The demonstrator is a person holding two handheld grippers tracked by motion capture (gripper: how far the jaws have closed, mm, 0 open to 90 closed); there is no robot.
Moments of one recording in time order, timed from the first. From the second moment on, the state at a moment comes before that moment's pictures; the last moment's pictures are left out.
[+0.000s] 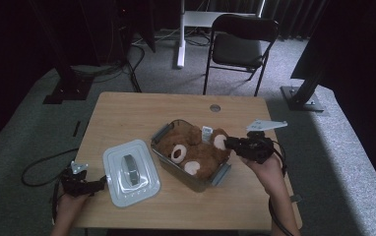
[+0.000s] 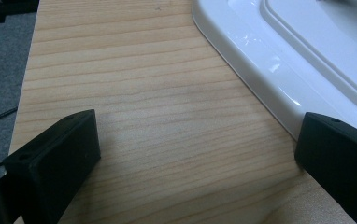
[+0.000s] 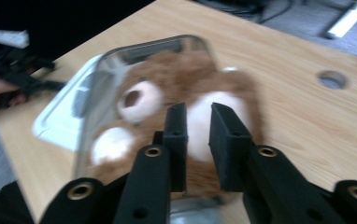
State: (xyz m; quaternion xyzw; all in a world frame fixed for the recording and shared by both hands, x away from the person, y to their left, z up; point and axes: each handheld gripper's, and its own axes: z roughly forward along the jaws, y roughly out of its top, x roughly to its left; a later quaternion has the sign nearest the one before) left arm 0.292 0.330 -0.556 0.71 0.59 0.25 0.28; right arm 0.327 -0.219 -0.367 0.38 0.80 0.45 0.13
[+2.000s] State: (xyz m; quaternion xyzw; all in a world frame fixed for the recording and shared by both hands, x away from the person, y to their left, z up) left arm 0.292 0.330 -0.556 0.71 0.59 0.25 0.28; right arm 0.384 -0.153 -0.412 0.35 0.85 0.38 0.07
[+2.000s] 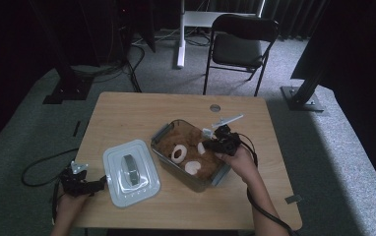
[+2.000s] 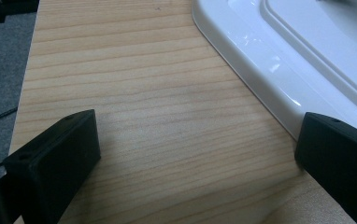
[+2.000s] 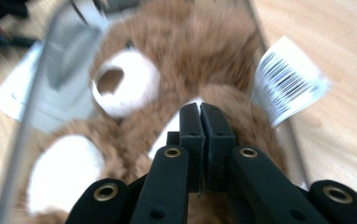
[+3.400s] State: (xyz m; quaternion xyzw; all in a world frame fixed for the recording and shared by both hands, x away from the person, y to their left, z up) left arm 0.292 0.330 -0.556 0.71 0.59 0.25 0.28; right arm 0.454 -0.072 -0.420 0.35 0.89 0.28 0.08
